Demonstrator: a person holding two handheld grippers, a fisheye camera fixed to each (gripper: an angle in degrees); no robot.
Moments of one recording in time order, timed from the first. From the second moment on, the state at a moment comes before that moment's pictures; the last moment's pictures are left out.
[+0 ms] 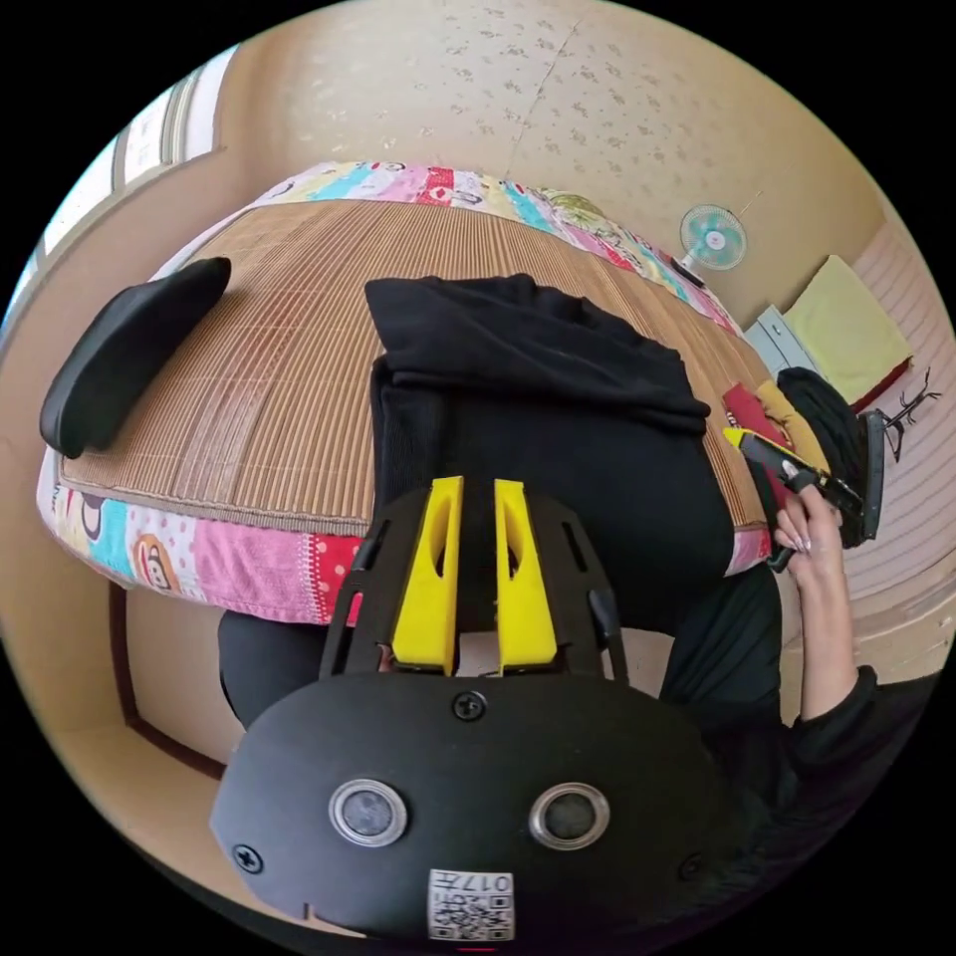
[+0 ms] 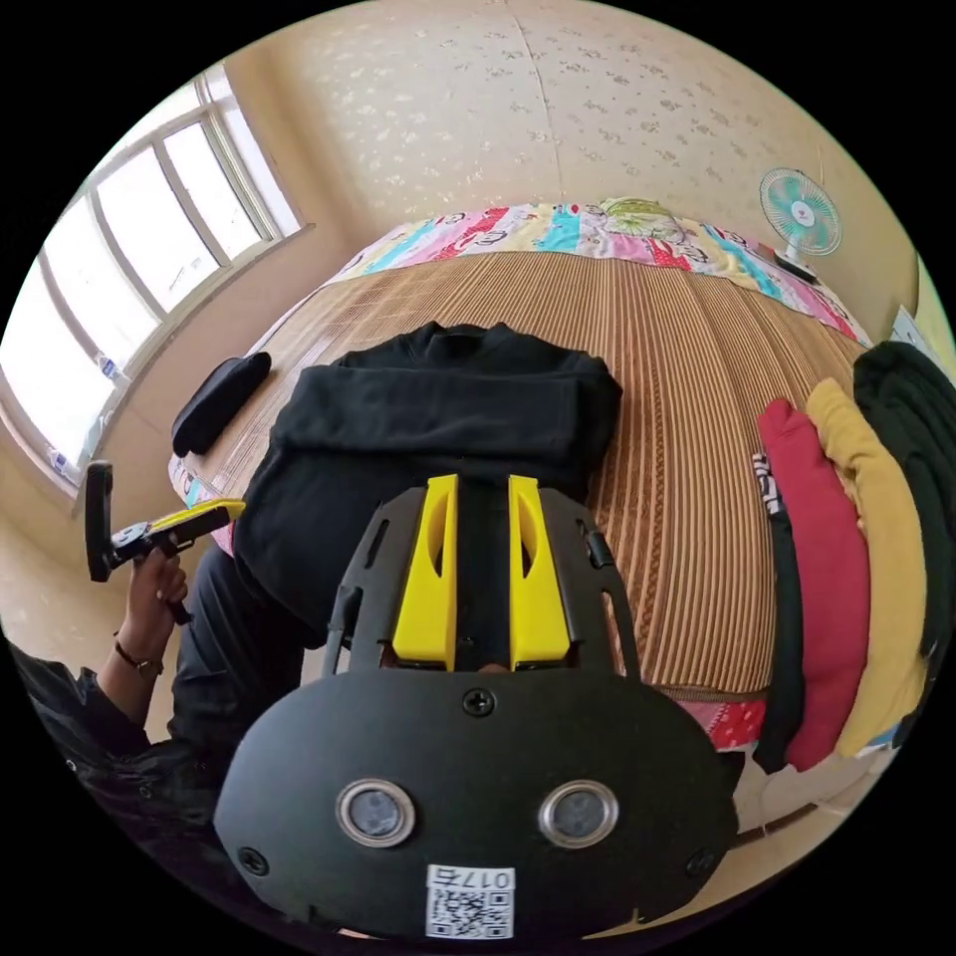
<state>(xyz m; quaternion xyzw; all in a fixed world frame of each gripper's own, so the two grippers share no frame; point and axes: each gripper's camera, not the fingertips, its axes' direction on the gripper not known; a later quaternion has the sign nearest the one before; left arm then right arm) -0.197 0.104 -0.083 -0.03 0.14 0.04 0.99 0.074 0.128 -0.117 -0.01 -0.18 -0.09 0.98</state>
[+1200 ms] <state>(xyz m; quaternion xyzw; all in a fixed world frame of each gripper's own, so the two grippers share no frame) -0.044 -0.043 0.003 -0.04 0.03 0.08 1.00 -0.045 0.023 -0.007 -0.03 -0.07 -0.10 0.99</state>
